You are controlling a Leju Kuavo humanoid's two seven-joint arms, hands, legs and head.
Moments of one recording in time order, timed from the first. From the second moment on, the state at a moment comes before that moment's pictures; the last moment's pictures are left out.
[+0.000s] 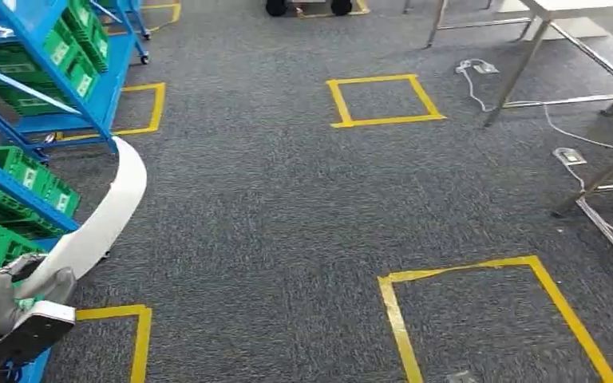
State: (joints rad) left arm 0.34 -0.01 0.08 -1.94 -0.42 0.05 -0.35; right arm 0.16 0.07 -0.10 -0.58 0.22 -0.04 -0.27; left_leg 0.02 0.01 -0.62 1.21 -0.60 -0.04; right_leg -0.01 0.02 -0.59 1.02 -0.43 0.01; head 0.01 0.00
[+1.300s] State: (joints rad) left arm 0.30 0.01 0.04 -1.92 -0.43 0.03 -0.36; right arm 0.16 0.09 -0.20 -0.57 0.30 -0.04 -0.31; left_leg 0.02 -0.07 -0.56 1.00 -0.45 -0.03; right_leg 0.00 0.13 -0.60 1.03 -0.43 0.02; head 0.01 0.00
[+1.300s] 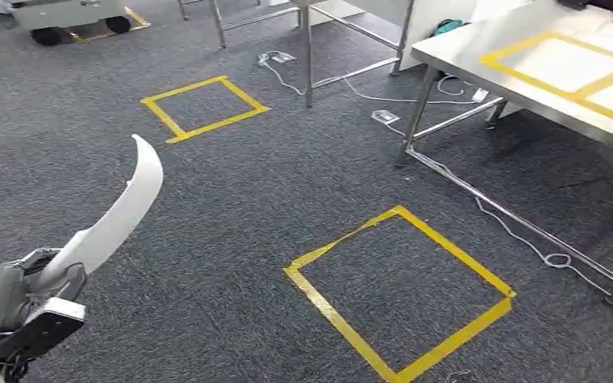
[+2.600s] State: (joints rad) left arm 0.23 0.02 -0.09 -1.88 -0.46 0.02 -0.31; right arm 0.13 0.12 -0.42 -0.52 0.46 0.01 -0.36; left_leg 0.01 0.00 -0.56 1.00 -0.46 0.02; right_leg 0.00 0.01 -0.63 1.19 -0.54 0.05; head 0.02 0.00
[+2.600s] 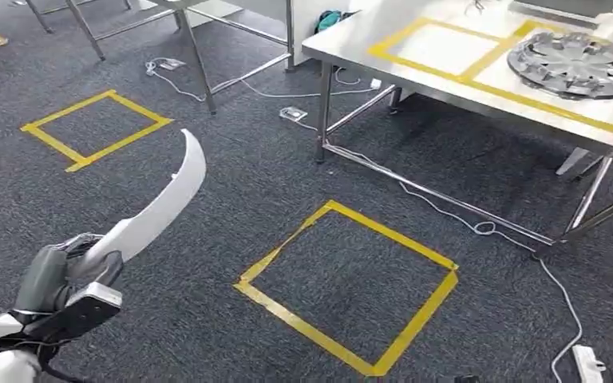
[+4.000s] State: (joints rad) left arm 0.23 0.02 -0.10 -1.88 -0.48 -0.01 -0.29; right arm 0.10 0.14 -0.47 -0.47 0.52 0.02 -0.36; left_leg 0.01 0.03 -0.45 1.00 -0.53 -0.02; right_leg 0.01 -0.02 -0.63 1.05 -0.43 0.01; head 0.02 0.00
